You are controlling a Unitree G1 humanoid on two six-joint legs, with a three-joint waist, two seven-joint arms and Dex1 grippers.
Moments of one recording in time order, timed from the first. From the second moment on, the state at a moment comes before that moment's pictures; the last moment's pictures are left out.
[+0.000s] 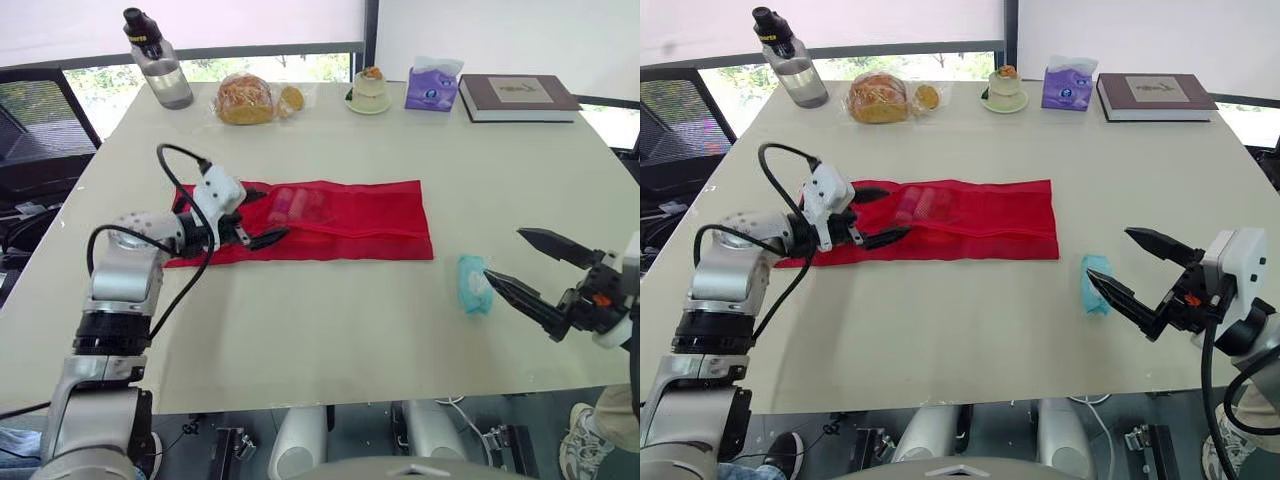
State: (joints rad) left arm -0.53 0.74 0.04 0.13 -0.26 0.32 -1.06; right arm 0.26 -0.73 -0.53 -0.78 0.92 0.55 0.65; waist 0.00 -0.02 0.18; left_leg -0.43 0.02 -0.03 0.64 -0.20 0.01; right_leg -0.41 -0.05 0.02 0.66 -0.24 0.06
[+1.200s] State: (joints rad) left arm -1.09 0.20 -0.24 1.16 0.10 -0.26 -0.91; right arm 0.36 -0.73 -0.56 -0.90 0.88 0.55 0.53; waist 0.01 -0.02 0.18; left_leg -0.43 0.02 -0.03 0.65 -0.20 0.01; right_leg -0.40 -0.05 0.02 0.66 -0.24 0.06
